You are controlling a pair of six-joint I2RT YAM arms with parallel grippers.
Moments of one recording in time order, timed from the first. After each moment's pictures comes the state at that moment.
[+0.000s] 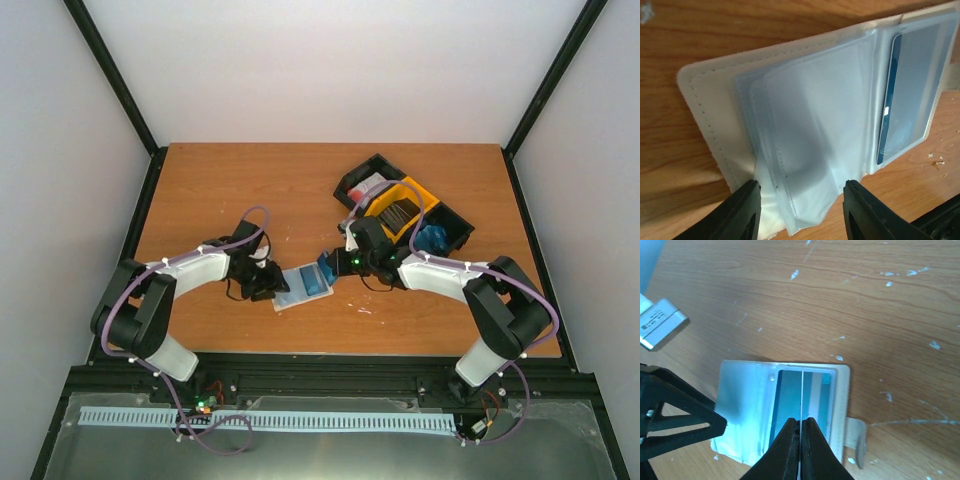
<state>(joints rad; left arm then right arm) -0.41 1.55 0.78 -0.53 0.45 -0.65 0.69 1.61 0.85 0.00 -0.26 0.54</state>
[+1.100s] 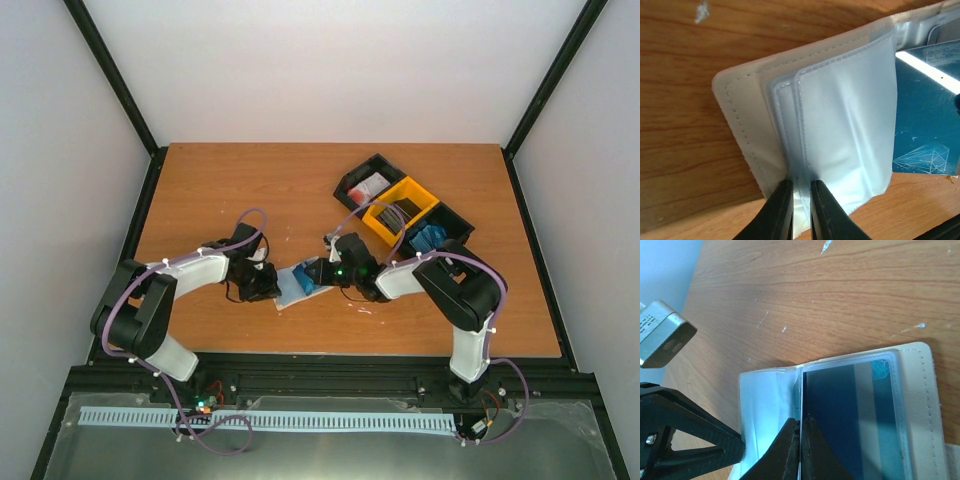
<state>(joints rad) -0.41 1.55 0.74 -0.50 0.42 -0.69 0.77 1.88 0.79 0.48 -0.35 0.76</state>
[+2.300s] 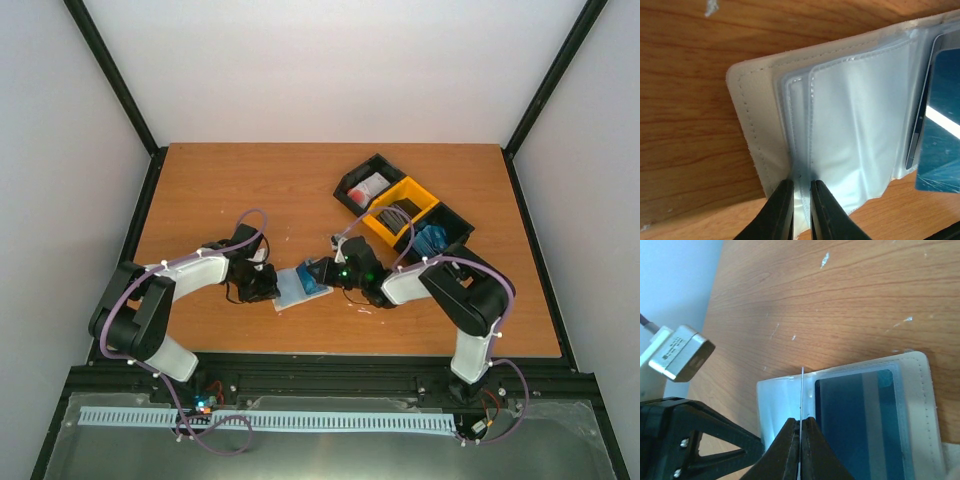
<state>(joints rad) -0.41 1.53 0.74 -0.52 0.38 -0.68 0.77 1.82 0.71 0.60 -0.32 0.90</state>
